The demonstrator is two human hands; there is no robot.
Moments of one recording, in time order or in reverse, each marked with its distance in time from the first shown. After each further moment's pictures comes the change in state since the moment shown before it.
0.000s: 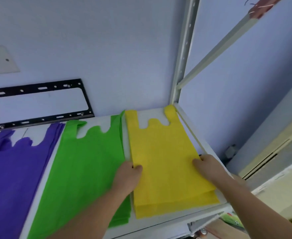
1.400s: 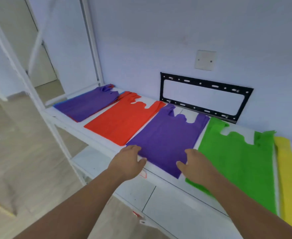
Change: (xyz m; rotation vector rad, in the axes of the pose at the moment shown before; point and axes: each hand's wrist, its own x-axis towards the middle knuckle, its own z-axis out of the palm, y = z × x) left_hand -0.241 -0.232 -0.291 0.449 0.495 -0.236; right_hand -0.240 -0.263 0.282 -0.557 -0.327 -0.946
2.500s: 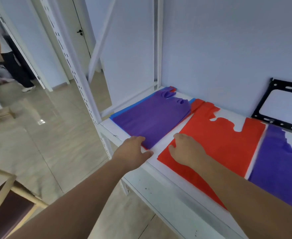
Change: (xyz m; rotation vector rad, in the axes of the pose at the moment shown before) left_hand 0.155 -0.324 -0.151 0.007 0.053 -0.219; right_hand 0.265 -0.362 0.114 -0.067 -0.026 -0.261
